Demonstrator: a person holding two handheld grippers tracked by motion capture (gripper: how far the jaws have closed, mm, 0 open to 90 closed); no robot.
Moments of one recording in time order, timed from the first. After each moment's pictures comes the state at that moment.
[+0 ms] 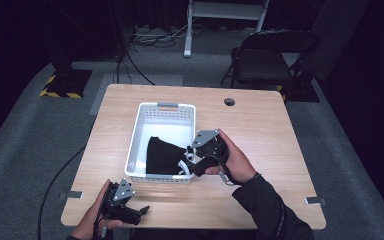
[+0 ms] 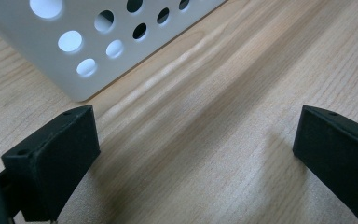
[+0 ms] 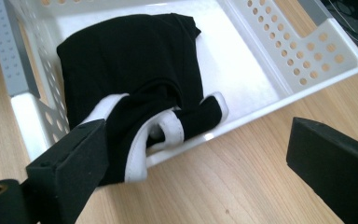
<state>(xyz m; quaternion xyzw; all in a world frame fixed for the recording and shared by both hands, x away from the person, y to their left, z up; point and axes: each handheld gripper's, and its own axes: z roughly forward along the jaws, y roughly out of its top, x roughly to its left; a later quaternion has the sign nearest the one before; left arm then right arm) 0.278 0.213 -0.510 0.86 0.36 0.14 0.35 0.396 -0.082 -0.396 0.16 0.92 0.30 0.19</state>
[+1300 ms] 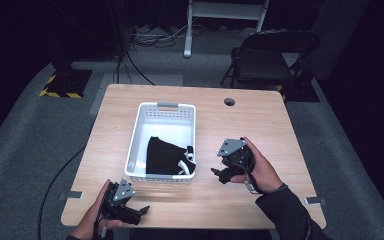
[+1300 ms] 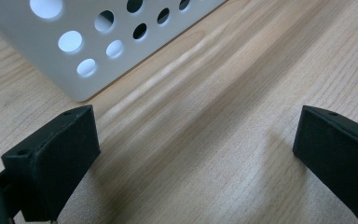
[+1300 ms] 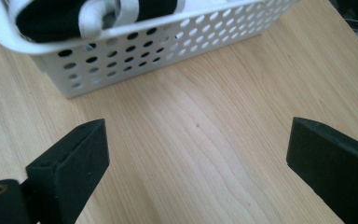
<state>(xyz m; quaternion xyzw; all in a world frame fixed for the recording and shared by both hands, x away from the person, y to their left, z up) 0.278 0.213 -0.510 0.86 0.36 0.14 0.35 0.379 -0.151 -0.407 0.19 0.92 0.28 0.22</state>
